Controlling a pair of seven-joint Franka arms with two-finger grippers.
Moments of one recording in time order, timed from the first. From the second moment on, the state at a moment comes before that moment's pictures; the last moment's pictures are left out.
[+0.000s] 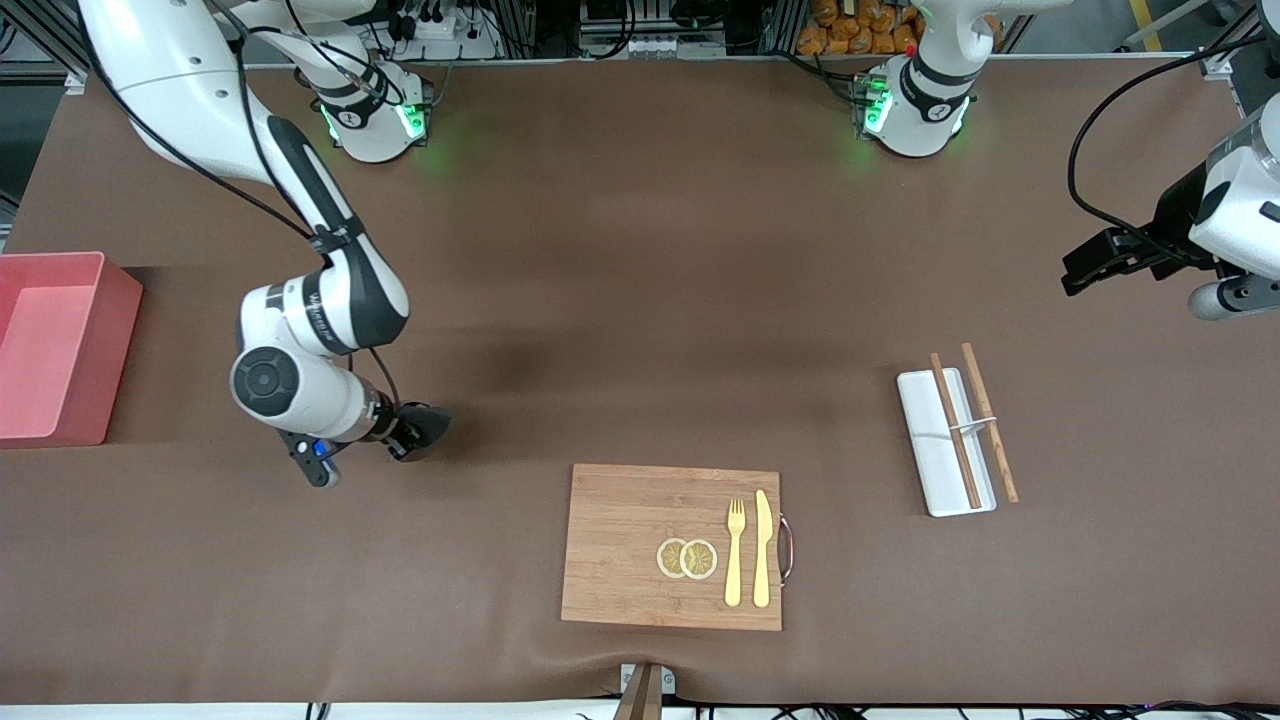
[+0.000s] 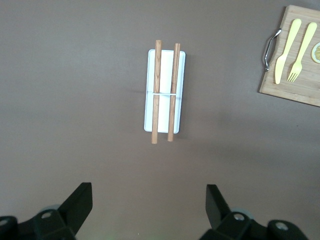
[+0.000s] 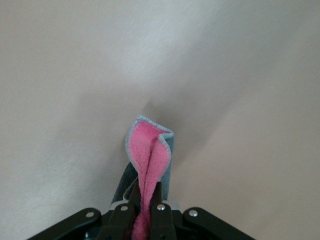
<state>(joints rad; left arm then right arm) -0.03 0.05 -0.07 -1.51 0.02 1.54 -0.28 0.10 0.55 0.12 -1.69 -0.04 2.10 1.12</state>
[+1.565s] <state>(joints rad) -0.03 0.02 -0.07 -1.54 0.02 1.54 -0.28 -0.77 0.55 0.08 -1.42 -0.18 1.90 -0.59</state>
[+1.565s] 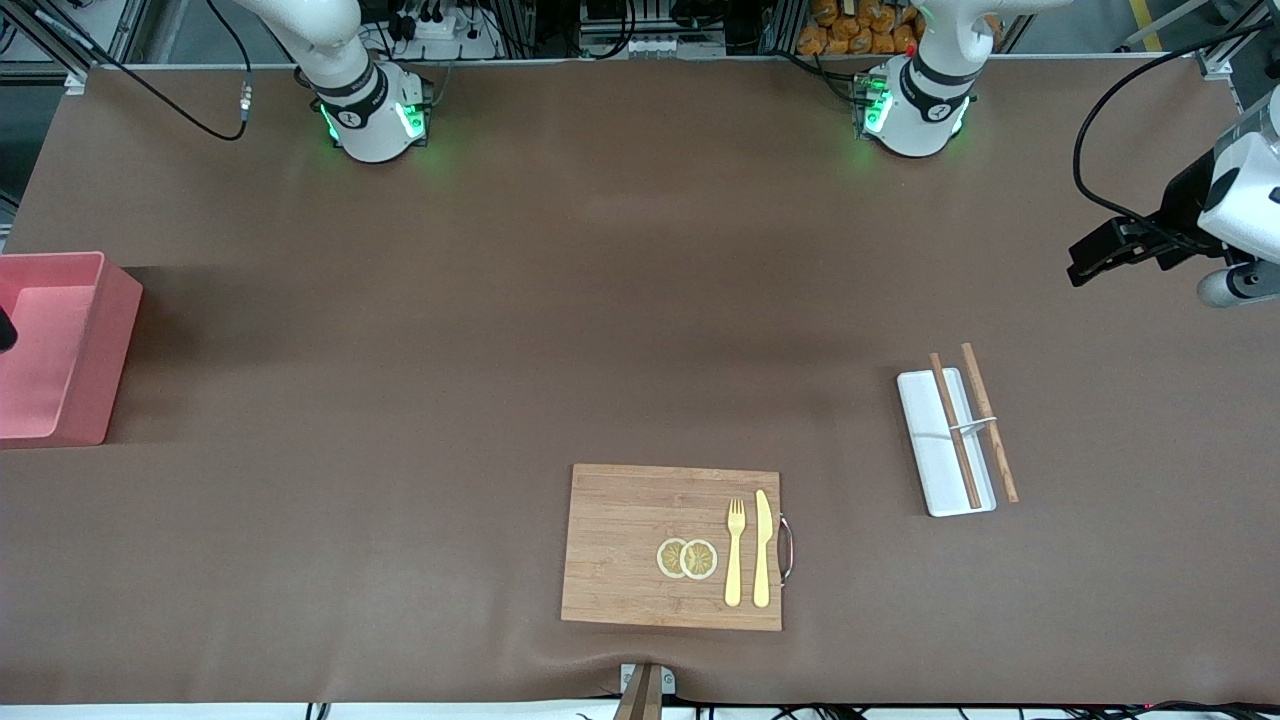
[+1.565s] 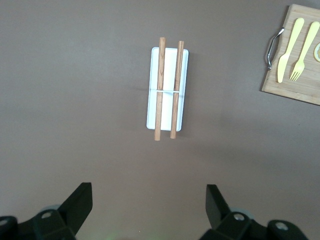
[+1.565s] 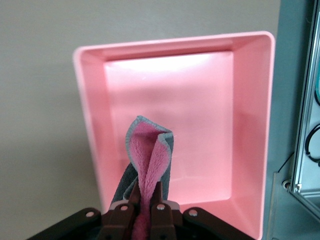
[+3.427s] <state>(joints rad) -0.03 0.02 -0.07 -1.54 0.02 1.55 -0.28 -0.48 0.44 0.13 -1.38 -0.12 1.63 -0.29</state>
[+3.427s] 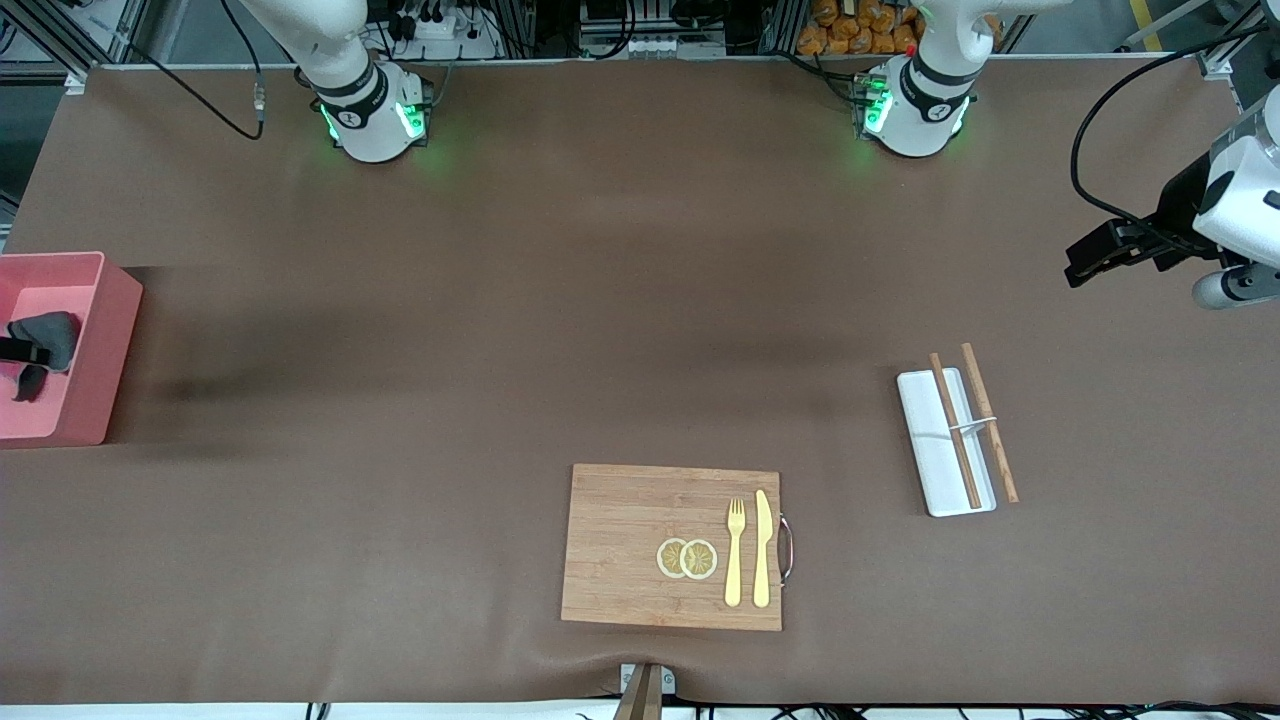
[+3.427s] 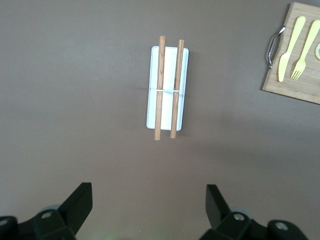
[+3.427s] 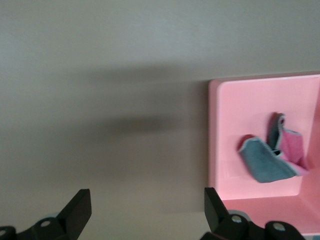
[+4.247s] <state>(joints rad) -0.02 0.02 -0.06 -1.54 0.02 1.55 -0.28 -0.04 0.27 0.13 -1.41 0.00 1.62 0.28</state>
